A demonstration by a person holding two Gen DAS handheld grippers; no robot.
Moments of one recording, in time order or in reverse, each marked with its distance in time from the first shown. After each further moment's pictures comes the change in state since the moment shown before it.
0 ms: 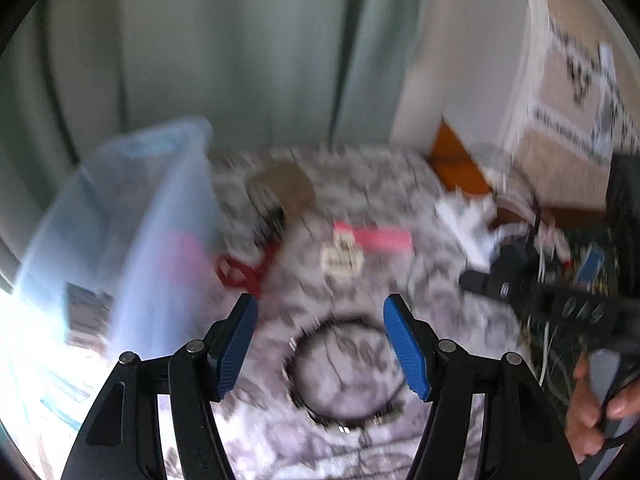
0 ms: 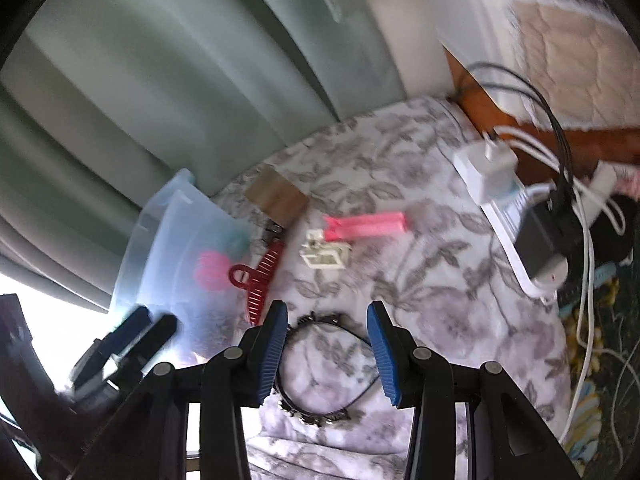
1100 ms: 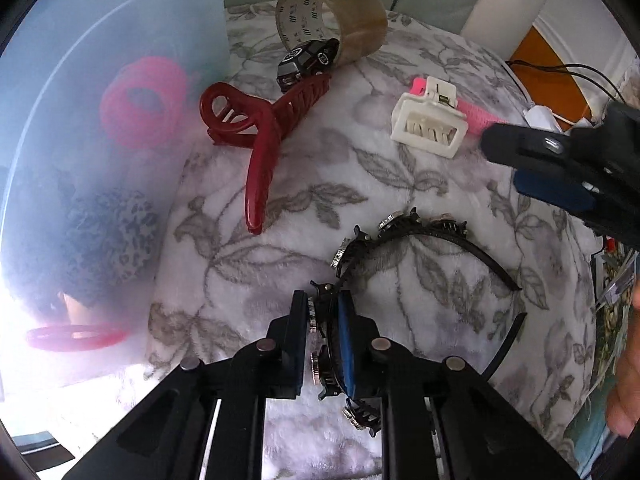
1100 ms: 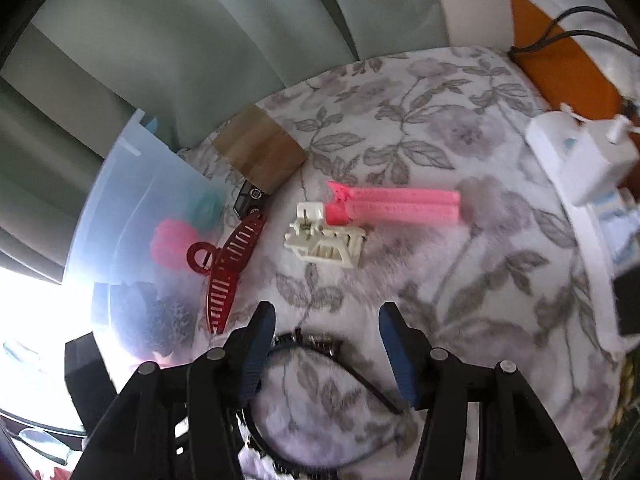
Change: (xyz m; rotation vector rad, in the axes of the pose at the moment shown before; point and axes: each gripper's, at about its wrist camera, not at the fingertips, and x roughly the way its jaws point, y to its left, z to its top) left arm 0.110 0.045 -0.058 -0.149 0.303 0.019; right arm 0.118 0.013 0.016 -0.101 0.152 -0.017
